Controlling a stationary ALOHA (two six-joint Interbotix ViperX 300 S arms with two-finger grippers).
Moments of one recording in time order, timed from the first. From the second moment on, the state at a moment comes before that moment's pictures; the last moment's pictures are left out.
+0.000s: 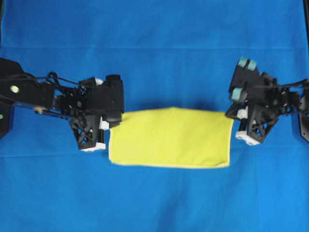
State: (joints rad) left arm -0.06 -0.12 0.70 -0.02 0.41 -0.13; right arm 0.04 -0.42 0.93 -0.09 0.50 0.52
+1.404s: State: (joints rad) left arm -0.25 0.11 0.34 -0.02 0.13 0.02; right arm -0.31 -0.30 0.70 -0.48 0.39 0.60
